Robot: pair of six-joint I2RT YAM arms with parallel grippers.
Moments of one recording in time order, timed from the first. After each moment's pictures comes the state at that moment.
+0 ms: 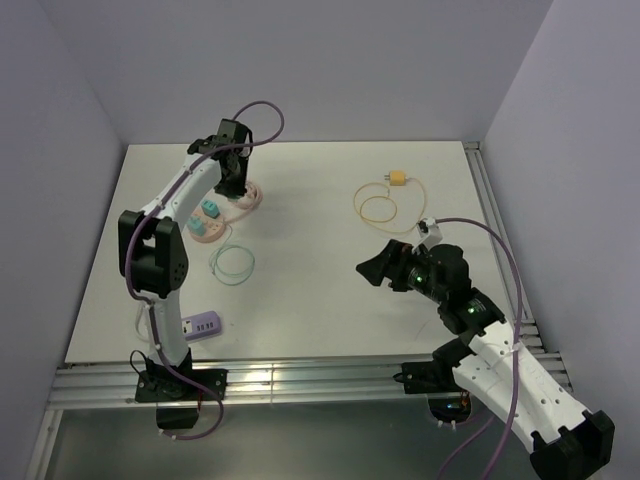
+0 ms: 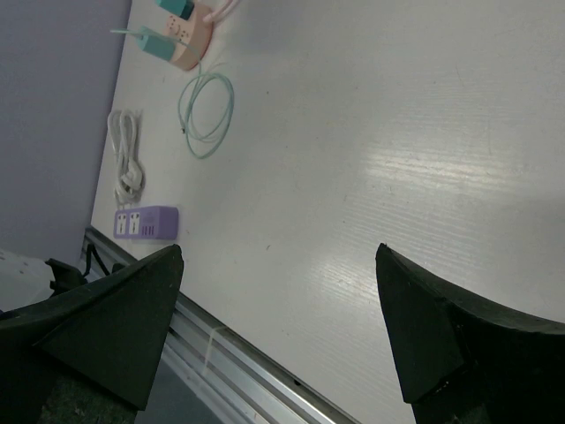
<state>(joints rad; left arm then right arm) -0.30 2.00 1.83 -0.86 -0.21 -0.14 0.44 0.61 0.48 -0.27 -0.23 0.72</state>
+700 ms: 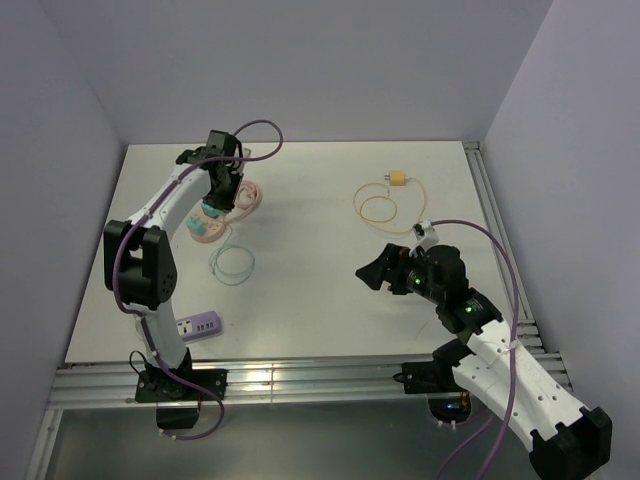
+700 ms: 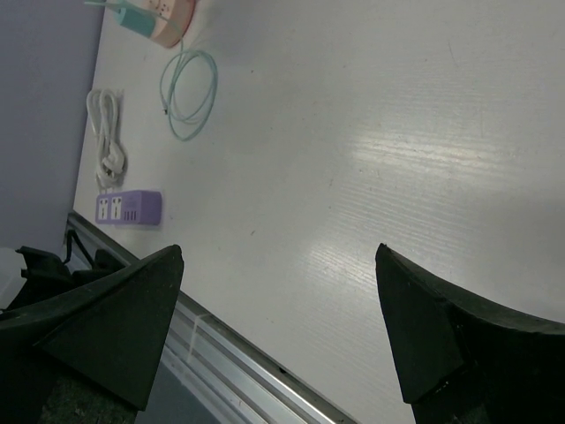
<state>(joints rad) -0.26 1.88 1.64 -0.86 -0.16 0.07 0.43 0.62 0.45 -0.28 -0.25 0.69</state>
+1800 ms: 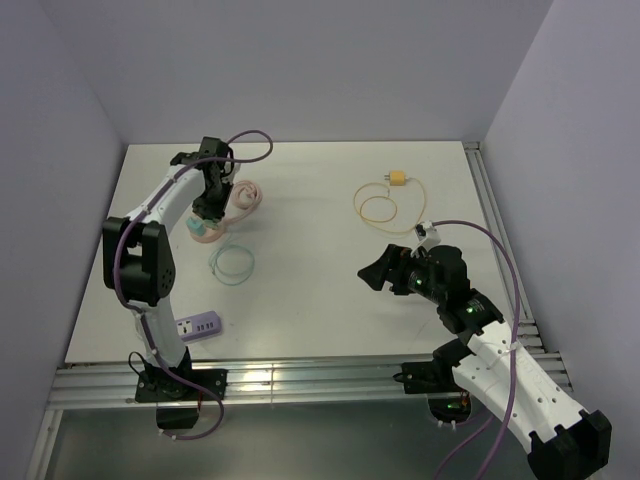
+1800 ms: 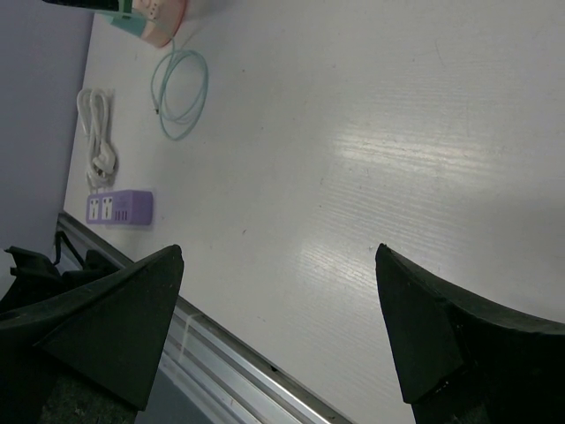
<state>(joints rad) -0.21 1.89 1.61 -0.93 -0.18 0.09 0.42 0.61 0.45 -0.30 -0.26 0.67</state>
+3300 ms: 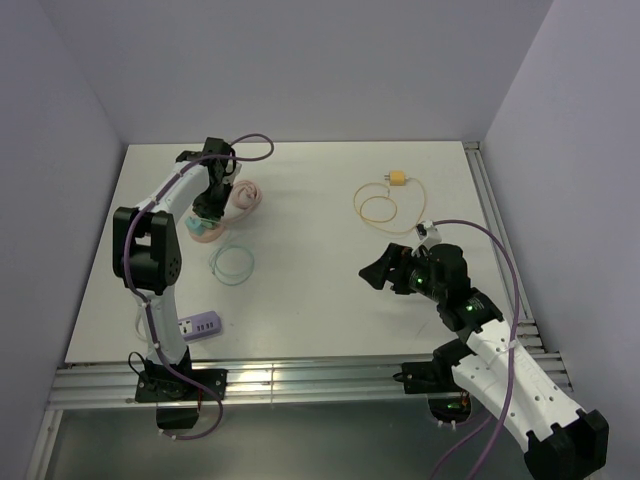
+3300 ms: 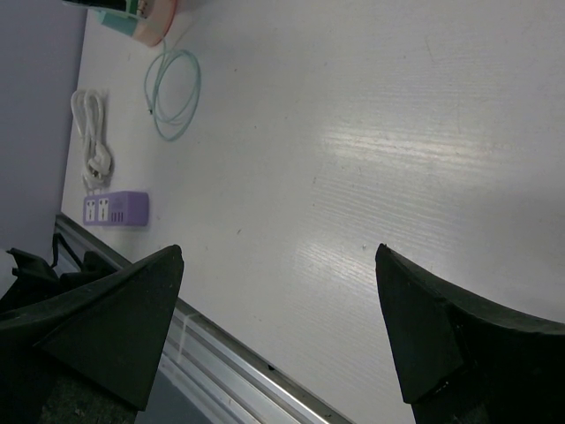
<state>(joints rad) -0.19 2.01 1.67 -0.94 -0.22 0.12 0.39 0.63 0.45 -0.30 -0.28 0.66</state>
